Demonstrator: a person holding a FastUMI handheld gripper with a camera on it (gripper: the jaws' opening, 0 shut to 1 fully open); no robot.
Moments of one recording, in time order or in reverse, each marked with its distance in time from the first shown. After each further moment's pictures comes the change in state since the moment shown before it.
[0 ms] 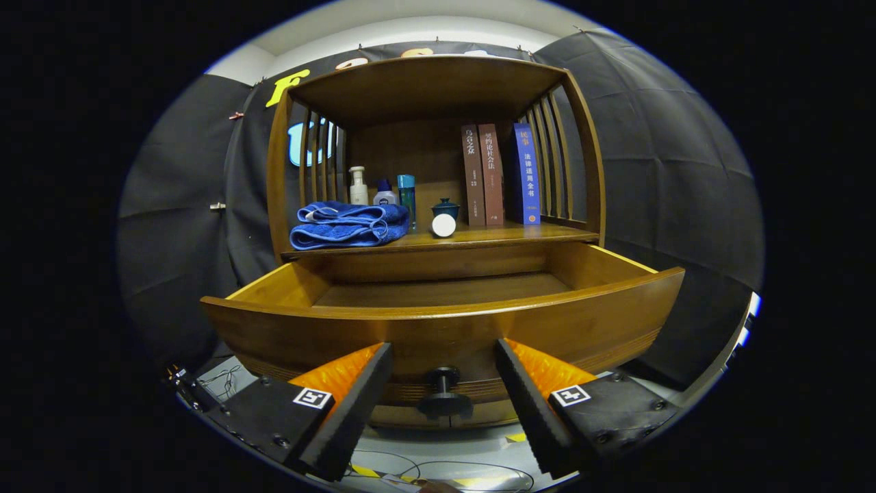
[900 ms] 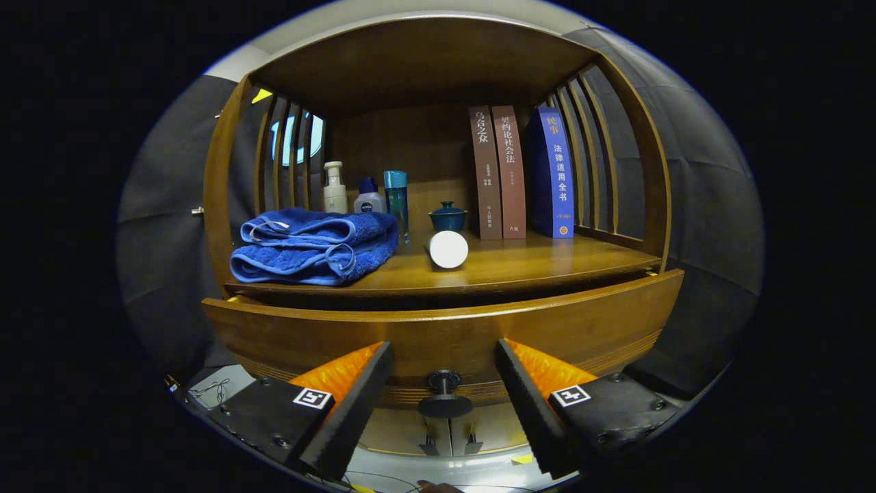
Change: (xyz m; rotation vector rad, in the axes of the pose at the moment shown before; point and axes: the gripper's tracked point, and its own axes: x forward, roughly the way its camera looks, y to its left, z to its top) arm 0.130 0.006 0.035 0.001 -0.004 -0.003
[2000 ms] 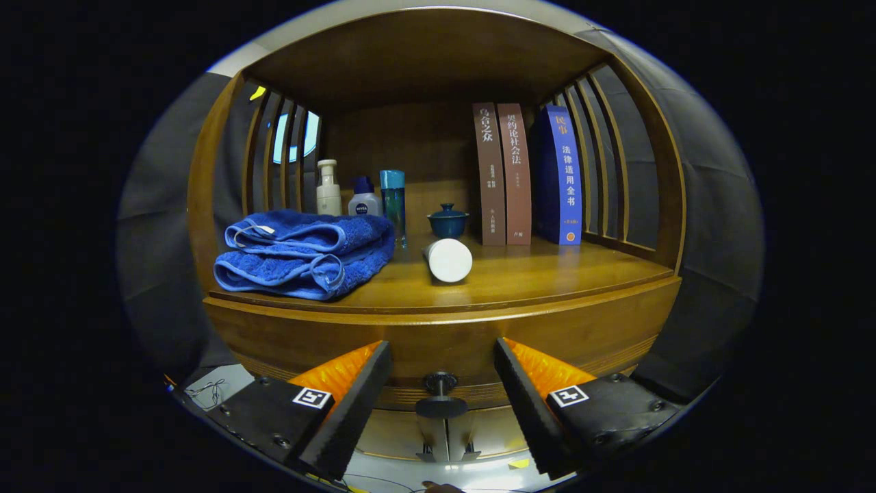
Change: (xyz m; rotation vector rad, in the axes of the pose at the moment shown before) arm 0.013 0.002 0.014 -0.024 -0.010 -0.011
